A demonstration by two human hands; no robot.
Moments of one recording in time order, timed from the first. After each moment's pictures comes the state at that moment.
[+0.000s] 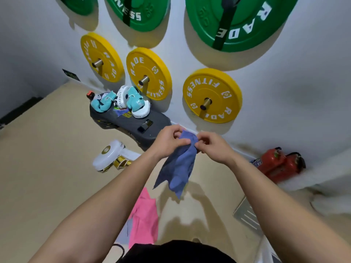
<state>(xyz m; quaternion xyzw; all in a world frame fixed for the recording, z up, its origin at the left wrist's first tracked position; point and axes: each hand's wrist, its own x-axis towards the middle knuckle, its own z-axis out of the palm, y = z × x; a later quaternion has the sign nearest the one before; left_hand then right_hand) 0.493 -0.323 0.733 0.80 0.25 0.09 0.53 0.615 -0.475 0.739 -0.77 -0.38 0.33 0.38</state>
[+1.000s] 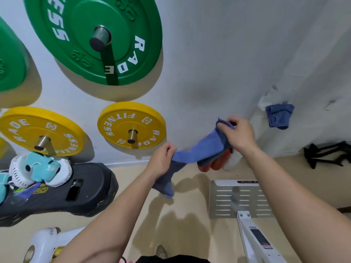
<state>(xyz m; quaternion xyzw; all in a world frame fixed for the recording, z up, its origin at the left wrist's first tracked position) 0.714 -0.379 0.710 0.87 0.06 -0.02 0.49 0.781 -0.619 0.797 -0.90 0.01 -0.06 0.43</state>
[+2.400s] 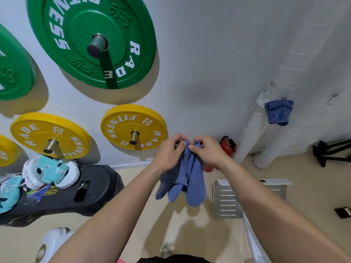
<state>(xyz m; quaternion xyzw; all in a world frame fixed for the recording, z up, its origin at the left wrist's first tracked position) 0.711 -0.422 0.747 0.87 -0.03 0.04 0.49 0.740 -0.591 0.766 -0.89 -0.15 0.13 0.42</state>
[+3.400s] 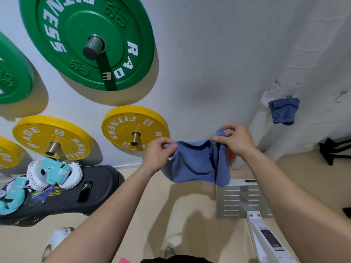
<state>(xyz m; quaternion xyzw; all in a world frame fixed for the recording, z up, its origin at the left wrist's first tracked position) 0.724 -0.399 0.743 0.84 0.11 0.02 0.53 0.791 -0.657 0.764 -0.83 0.03 0.07 0.55</state>
